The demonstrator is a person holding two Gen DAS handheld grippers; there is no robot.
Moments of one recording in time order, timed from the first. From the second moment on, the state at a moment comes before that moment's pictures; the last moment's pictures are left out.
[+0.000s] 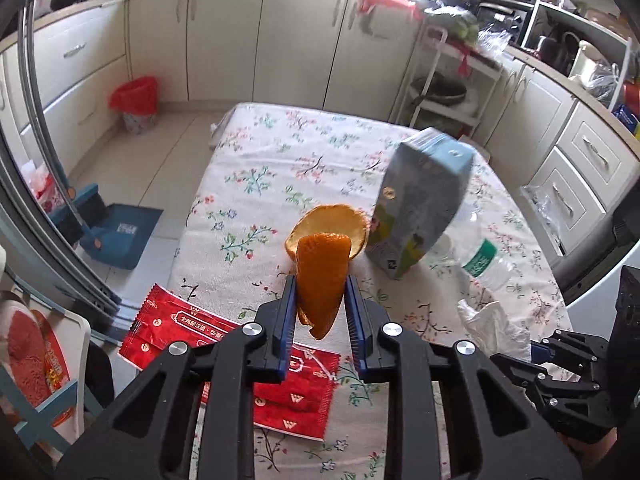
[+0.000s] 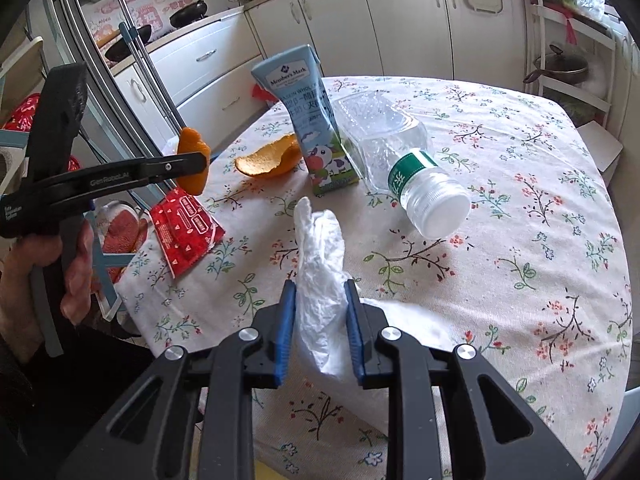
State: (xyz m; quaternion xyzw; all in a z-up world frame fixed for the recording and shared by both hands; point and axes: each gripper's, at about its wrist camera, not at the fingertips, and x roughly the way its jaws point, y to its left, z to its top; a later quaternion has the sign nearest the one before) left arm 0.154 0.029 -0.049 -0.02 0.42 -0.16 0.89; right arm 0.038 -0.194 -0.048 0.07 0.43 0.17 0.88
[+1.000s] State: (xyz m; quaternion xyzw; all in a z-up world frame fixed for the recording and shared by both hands) left arm 0.059 0.017 -0.036 0.01 0.37 -0.17 0.91; right arm -0.021 -0.198 -0.022 0.12 0.35 0.20 0.91
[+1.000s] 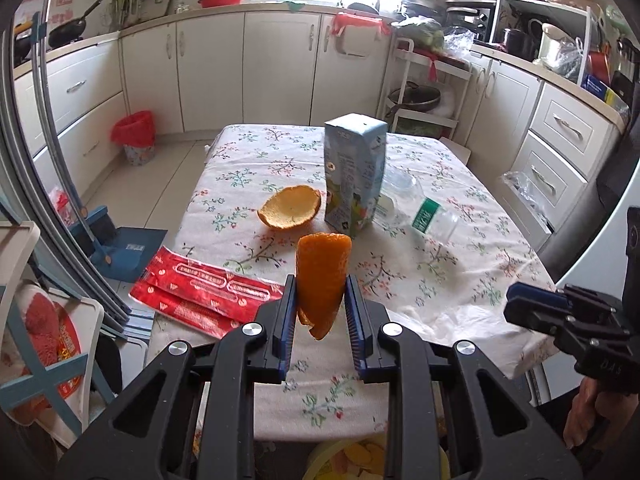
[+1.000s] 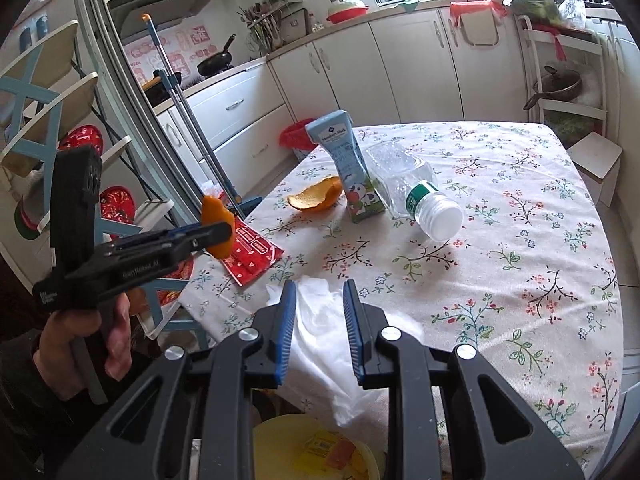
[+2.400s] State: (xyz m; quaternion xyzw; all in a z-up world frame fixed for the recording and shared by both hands) left arm -0.030 0.049 -0.035 -0.05 0.37 -0.19 0.91; right arm -0.095 -0.168 -0.036 0.11 0.40 0.23 0.88
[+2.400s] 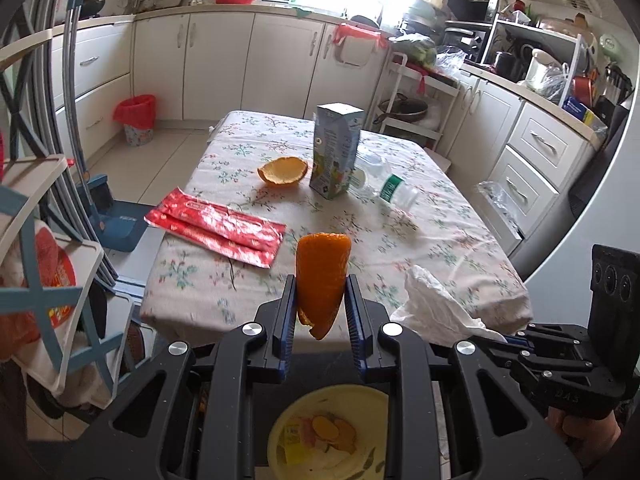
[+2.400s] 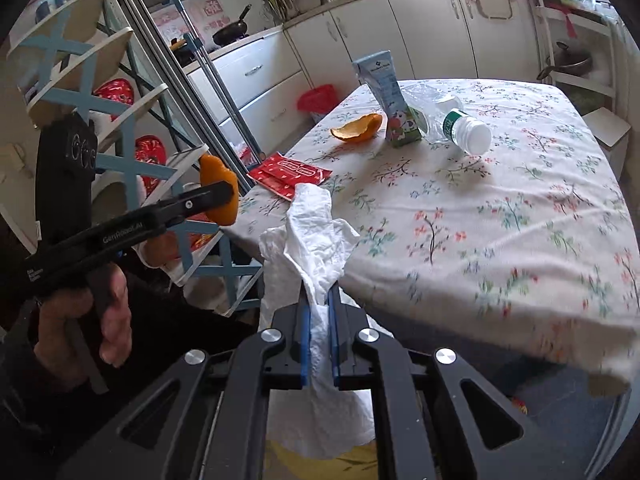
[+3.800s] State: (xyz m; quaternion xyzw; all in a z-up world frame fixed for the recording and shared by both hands) left arm -0.123 0.042 -0.056 -0.02 0.39 -0.23 0.89; right arm -0.132 -0.160 -0.096 0.11 0.50 0.15 0.85
